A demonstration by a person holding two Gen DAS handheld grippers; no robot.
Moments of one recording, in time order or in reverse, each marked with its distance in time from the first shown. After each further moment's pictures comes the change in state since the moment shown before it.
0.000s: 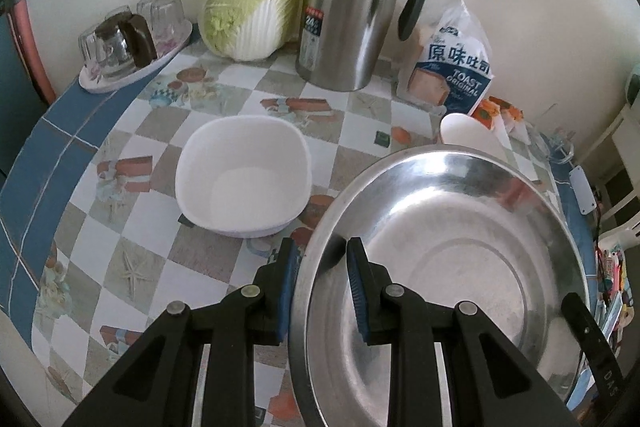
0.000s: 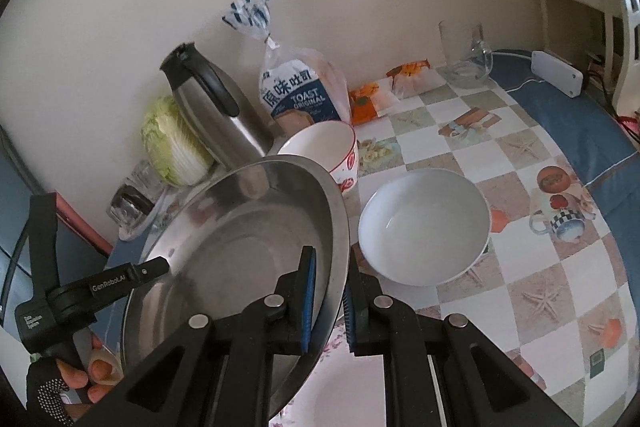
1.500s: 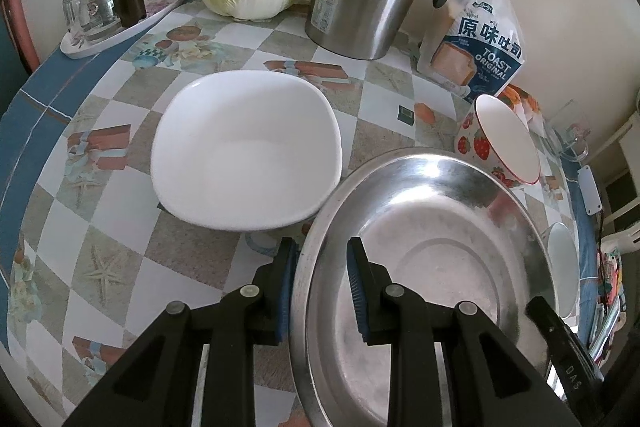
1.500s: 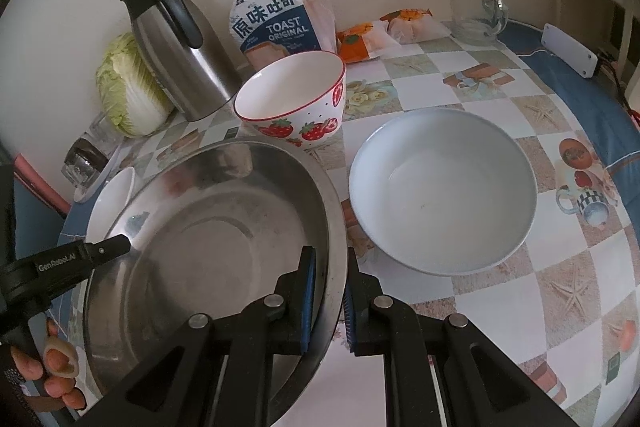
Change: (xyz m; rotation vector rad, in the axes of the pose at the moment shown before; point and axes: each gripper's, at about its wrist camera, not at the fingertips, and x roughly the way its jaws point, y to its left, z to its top) left arm 0.050 0.020 0.000 -0.035 0.082 -0.043; right arm 0.068 0.006 -0.016 -0.049 0.139 -0.122
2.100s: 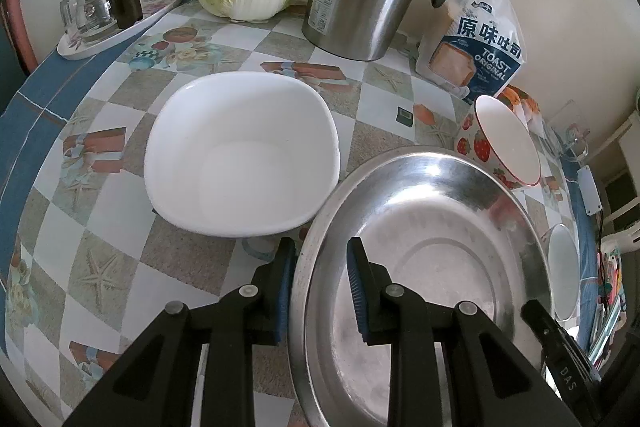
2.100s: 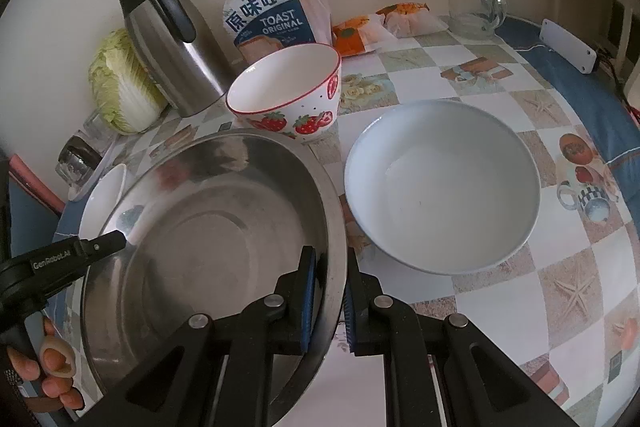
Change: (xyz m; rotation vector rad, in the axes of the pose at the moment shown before) left arm 0.003 -0.001 0.002 0.007 -0.007 -0.005; right arm 0.006 0.000 -0.001 0.008 0.015 -0.018
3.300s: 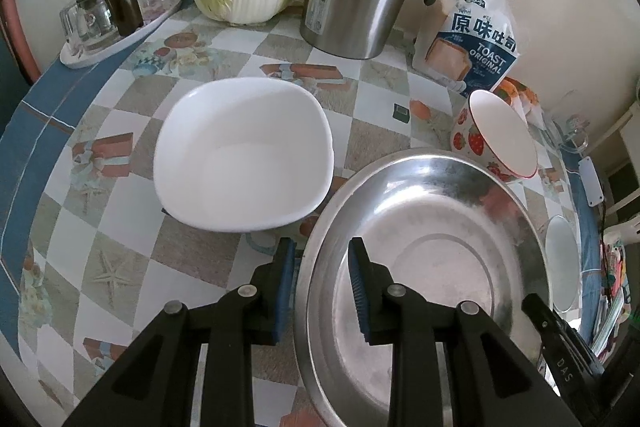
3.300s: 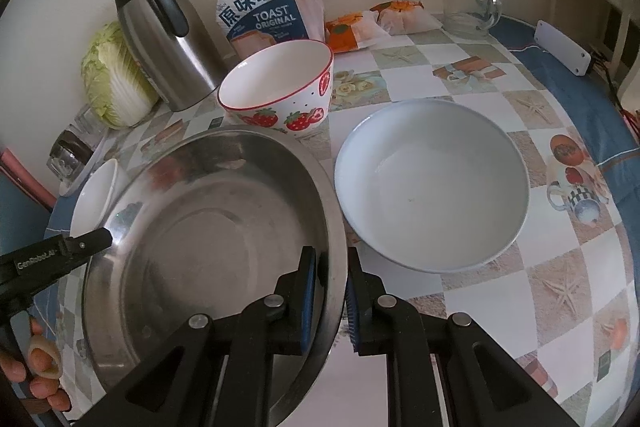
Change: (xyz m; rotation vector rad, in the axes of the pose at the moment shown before) left arm -0.012 -0.005 0.000 0.027 0.014 0.026; right arm -0.002 0.000 0.002 -0.008 0.023 -0.044
